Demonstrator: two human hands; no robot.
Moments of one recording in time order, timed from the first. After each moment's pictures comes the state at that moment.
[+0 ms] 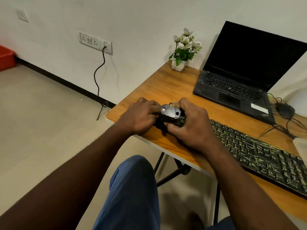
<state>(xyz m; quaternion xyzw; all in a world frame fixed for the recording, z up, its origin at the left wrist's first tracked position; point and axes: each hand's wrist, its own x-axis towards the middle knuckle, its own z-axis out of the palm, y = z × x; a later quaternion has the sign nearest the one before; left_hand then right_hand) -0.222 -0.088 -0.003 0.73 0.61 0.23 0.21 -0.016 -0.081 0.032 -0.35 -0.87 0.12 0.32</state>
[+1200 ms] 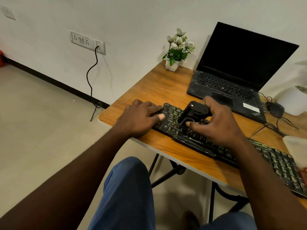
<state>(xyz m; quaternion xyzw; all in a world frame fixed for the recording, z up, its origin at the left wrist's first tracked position) -0.210 -0.080 -0.011 0.73 0.63 0.20 0.14 0.053 -0.064 0.055 -0.42 -0.84 0.18 0.28</state>
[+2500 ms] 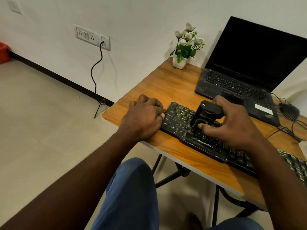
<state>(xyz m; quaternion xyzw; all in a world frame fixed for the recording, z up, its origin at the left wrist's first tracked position) -0.208 -0.083 -0.015 0.74 0.63 0.23 0.06 0.055 -0.053 0.059 -0.42 -0.86 0.16 0.23</state>
